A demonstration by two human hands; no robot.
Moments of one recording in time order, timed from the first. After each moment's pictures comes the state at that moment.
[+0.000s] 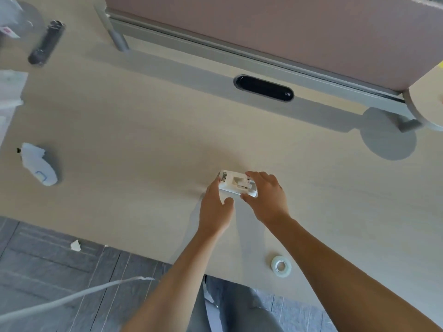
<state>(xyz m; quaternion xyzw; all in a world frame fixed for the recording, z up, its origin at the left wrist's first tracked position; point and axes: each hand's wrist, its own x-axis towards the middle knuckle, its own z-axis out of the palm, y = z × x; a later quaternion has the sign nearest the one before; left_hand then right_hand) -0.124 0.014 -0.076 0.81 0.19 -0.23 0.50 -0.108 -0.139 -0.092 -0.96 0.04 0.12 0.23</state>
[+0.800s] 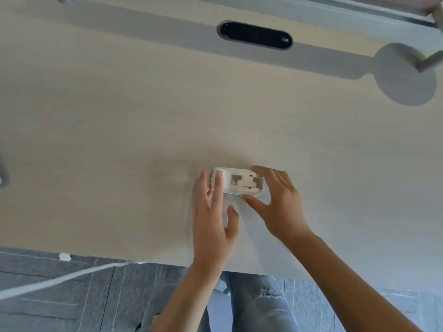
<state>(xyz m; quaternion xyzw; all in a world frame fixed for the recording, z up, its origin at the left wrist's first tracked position) -0.205 0.040 -0.140 0.90 -0.03 -0.02 0.43 -0.186 -0.126 -0.120 -0.95 0.06 0.03 0.30</state>
